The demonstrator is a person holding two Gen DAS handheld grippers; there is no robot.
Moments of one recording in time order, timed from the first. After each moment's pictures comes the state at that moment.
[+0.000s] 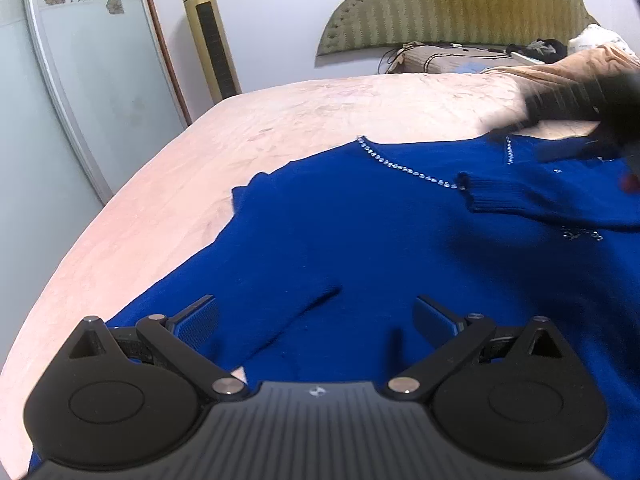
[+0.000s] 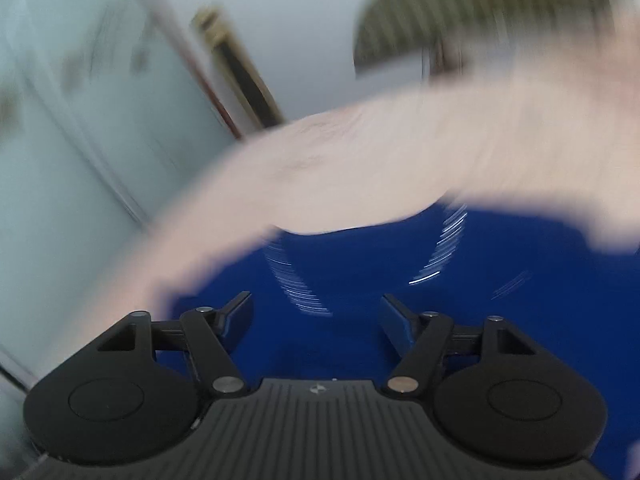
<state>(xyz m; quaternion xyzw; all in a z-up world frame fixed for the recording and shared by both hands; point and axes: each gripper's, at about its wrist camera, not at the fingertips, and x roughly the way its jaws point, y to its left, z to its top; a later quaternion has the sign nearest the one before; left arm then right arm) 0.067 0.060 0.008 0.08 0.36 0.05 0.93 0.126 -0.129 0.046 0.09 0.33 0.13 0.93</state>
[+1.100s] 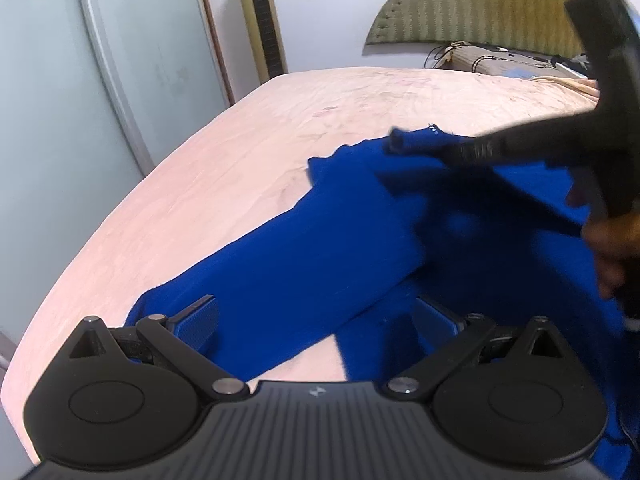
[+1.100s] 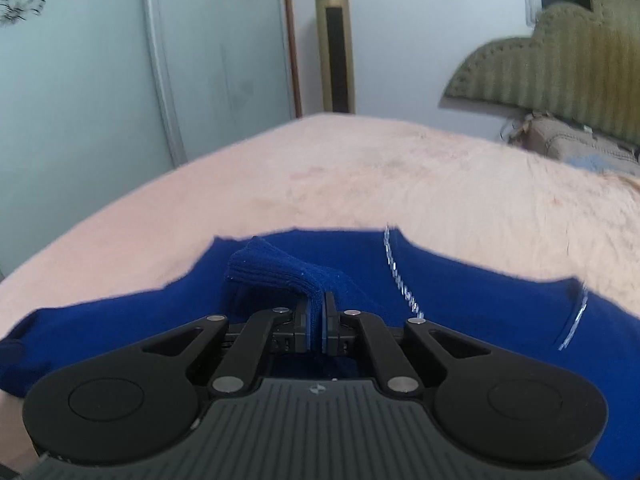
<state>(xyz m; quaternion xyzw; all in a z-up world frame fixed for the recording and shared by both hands) 0.044 0.112 0.014 0.04 0.37 0.10 0.92 0.123 0.011 0.032 -0.02 0.31 0.20 0.93</state>
